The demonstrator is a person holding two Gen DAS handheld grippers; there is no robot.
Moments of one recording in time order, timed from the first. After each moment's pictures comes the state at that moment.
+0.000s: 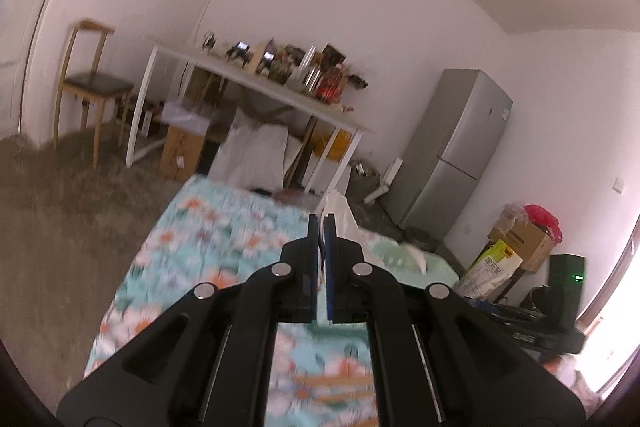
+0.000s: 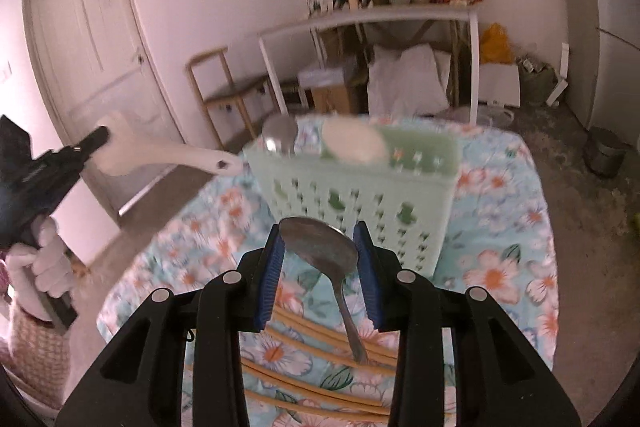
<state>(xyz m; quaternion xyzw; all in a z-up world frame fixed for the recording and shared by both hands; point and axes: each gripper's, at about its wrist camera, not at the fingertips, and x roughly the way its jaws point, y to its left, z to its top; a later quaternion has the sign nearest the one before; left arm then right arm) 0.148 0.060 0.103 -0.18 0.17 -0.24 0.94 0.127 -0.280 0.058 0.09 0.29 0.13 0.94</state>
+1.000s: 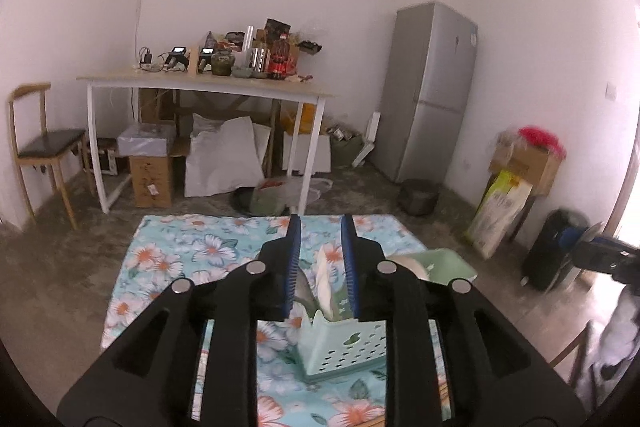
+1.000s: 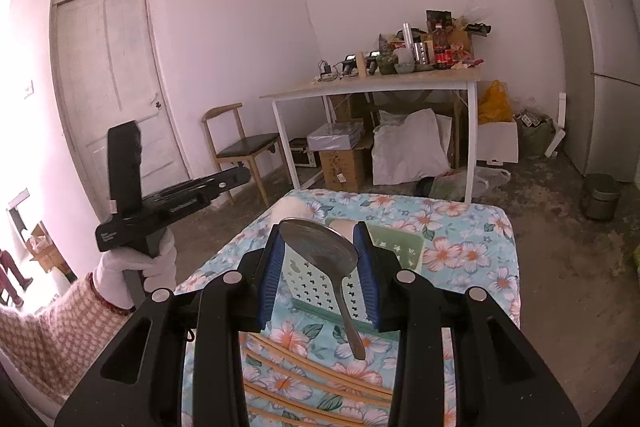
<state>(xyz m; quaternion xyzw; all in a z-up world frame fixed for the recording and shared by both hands) 0.222 -0.037 0.129 -0.05 0.19 -0.30 0.93 0.092 -0.300 0.127 0.08 0.20 0.14 0.97</state>
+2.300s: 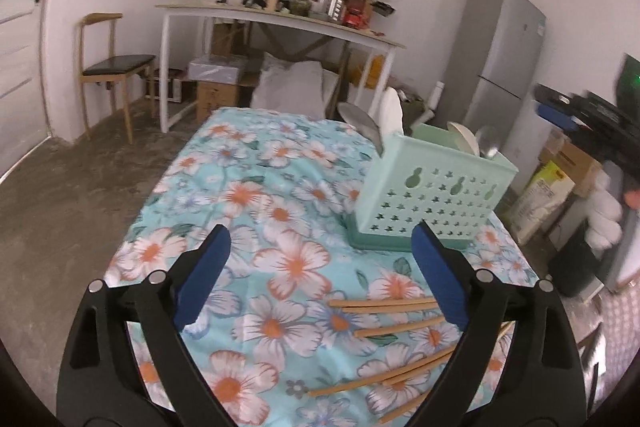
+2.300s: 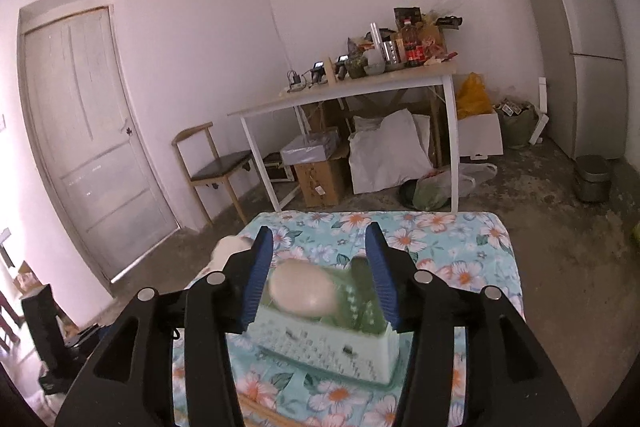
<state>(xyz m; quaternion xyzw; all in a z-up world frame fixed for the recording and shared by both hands) 0.134 0.018 0.040 -0.07 0.28 -0.18 0.94 0.158 -0.322 0.108 0.12 0.19 0.09 0.97</state>
